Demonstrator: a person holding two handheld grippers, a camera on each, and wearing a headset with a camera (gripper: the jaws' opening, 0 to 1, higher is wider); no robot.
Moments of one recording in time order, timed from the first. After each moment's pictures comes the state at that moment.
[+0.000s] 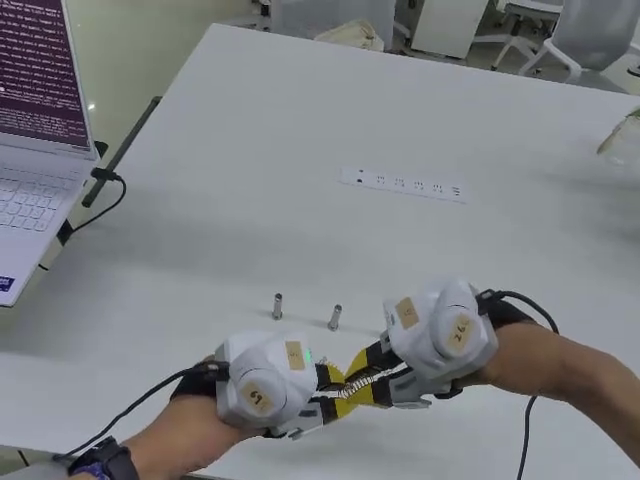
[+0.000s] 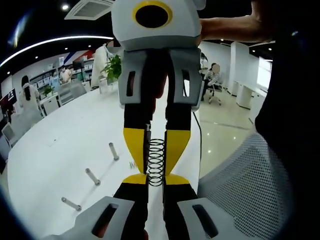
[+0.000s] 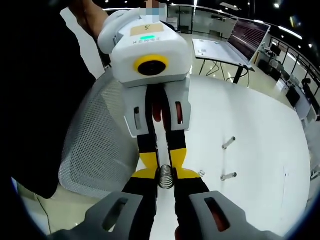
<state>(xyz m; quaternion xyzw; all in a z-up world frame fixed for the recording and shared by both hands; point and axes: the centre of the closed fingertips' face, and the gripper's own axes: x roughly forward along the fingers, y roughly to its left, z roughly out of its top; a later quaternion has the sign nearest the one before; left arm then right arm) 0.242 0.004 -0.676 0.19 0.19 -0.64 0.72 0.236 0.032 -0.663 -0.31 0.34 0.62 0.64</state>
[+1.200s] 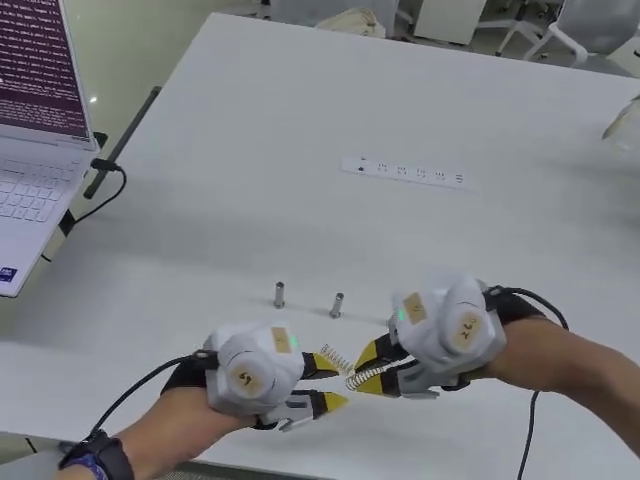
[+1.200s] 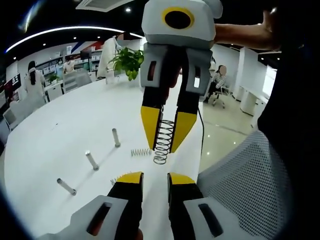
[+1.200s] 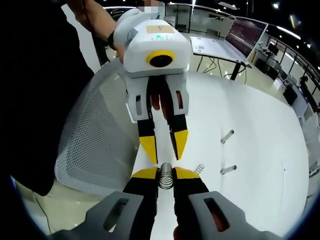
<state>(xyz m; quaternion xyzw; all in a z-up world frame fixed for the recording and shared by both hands) 0.245 0.023 -0.694 0.17 0.23 -0.62 0.73 0.235 0.019 -0.672 -0.31 0.34 0.61 0.65</state>
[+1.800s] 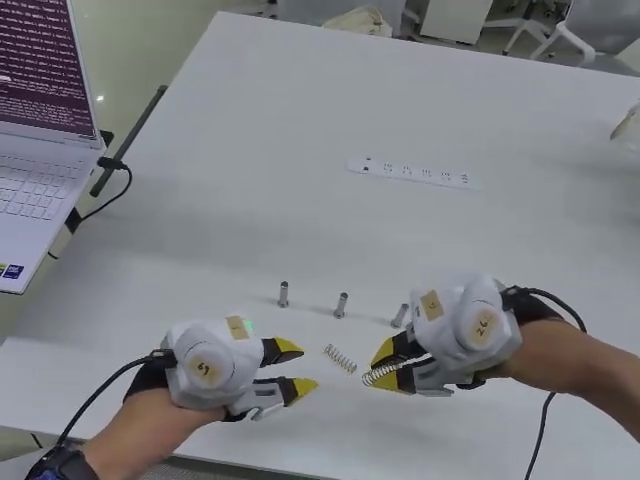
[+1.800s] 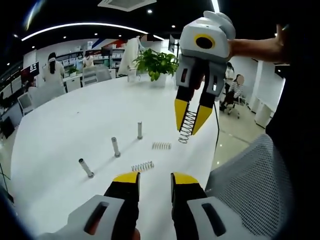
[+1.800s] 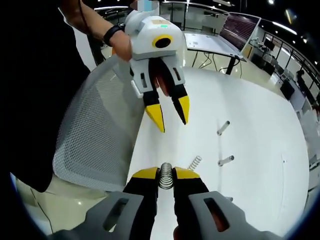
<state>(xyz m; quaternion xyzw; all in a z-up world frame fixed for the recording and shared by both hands) 0.274 0.065 -0.689 0.13 0.25 -0.56 0.78 0.242 0.004 -0.675 -0.31 0.35 0.59 0.66</state>
